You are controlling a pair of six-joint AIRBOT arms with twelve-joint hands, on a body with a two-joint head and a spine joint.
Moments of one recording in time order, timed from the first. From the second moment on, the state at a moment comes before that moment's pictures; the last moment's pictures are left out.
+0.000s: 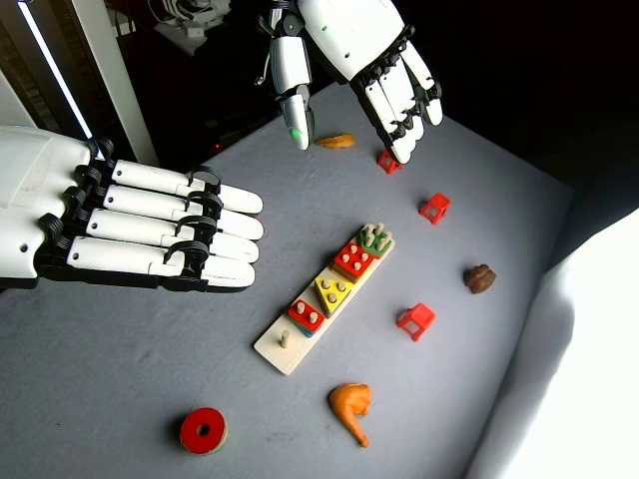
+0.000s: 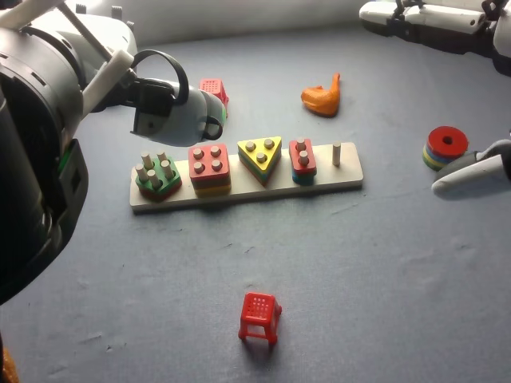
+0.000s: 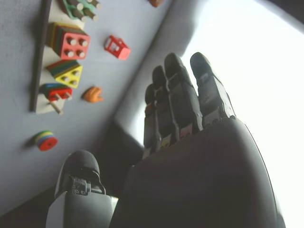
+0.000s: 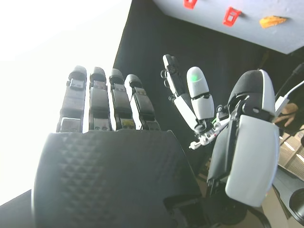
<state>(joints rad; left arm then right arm) 0.06 -0.99 0.53 1.21 1.37 -0.30 -0.24 -0.62 0.75 -0.27 0.31 -0.85</state>
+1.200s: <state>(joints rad) 0.06 -0.99 0.54 1.21 1.37 -0.30 -0.38 -0.81 1.07 -0.03 0.19 -0.85</state>
